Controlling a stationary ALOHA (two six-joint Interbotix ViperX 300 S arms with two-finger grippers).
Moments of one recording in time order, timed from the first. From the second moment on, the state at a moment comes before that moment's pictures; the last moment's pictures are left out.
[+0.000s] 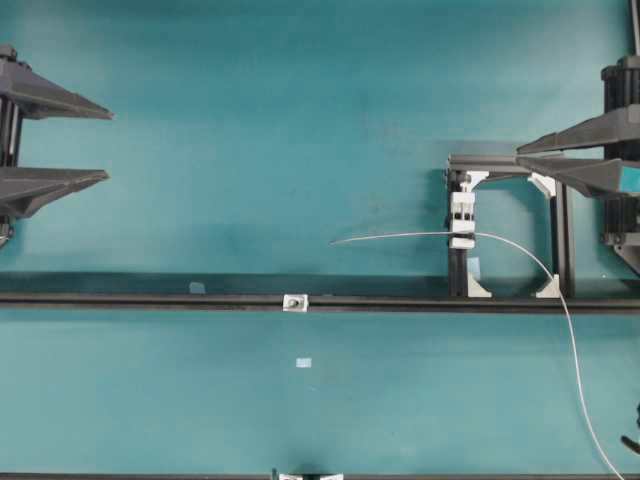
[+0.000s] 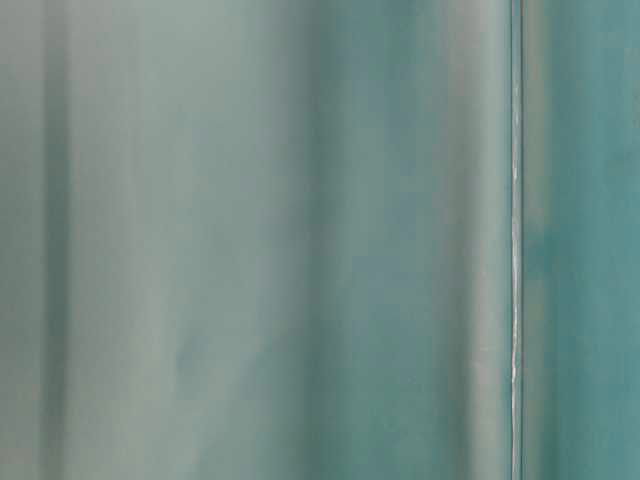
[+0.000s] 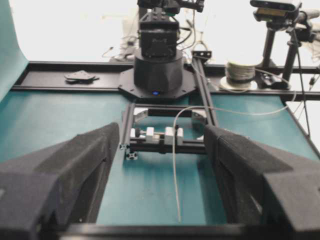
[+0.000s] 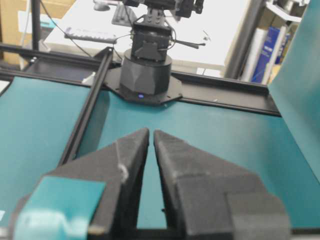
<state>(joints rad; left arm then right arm) 0.00 -0.96 1.18 0.00 -0.29 0.00 0.00 -0.96 1.19 0.00 -0.30 0.00</state>
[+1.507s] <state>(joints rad) 0.00 -0.69 1.29 -0.03 -0.32 0.00 0.00 -0.72 1.26 0.01 -0.28 0.20</state>
